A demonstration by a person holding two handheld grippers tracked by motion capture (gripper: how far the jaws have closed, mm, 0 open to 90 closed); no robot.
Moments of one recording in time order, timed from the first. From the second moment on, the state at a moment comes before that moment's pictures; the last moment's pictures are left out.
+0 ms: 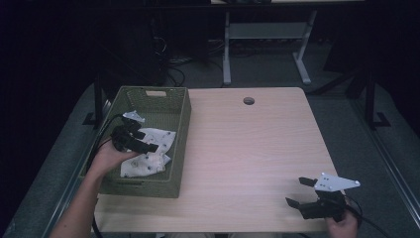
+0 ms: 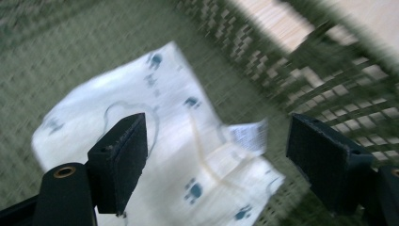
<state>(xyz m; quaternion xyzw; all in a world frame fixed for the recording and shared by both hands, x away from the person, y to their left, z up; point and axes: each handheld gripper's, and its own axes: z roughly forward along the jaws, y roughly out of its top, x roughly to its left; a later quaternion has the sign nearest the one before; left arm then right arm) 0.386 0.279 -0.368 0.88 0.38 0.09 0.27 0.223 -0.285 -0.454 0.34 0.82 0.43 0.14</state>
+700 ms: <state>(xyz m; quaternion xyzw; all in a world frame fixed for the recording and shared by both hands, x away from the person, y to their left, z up) 0.402 0.285 -0.394 0.86 0.47 0.08 0.18 0.222 -0.286 -0.452 0.34 0.82 0.44 0.15</state>
